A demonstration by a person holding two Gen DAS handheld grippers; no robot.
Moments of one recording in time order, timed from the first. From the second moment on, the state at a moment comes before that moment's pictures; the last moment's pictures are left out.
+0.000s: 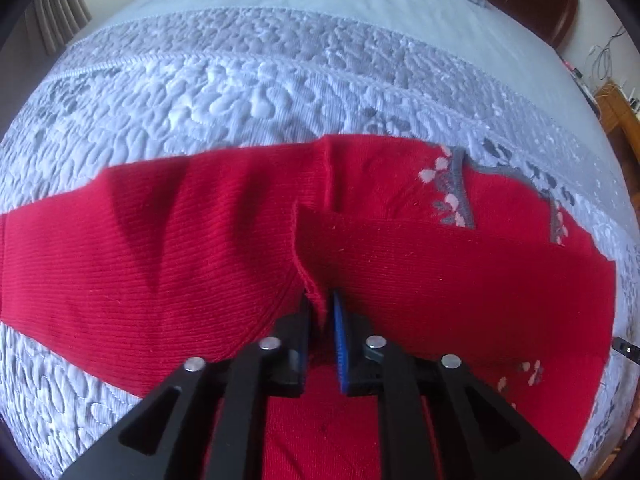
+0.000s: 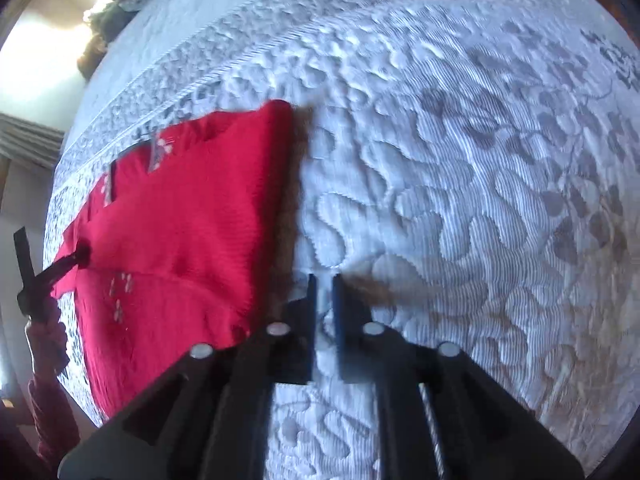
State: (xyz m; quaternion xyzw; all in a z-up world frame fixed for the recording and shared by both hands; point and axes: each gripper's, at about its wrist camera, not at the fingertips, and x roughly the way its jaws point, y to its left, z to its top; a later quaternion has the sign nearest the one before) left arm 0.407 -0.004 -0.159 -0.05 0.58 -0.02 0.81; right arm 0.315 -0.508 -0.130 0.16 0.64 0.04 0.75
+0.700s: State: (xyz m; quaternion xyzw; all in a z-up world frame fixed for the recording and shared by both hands) left arm 0.411 -0.017 -0.180 -0.02 0.60 -0.01 0.80; right arm 0.320 -0.464 -0.166 0.16 0.70 0.04 0.69
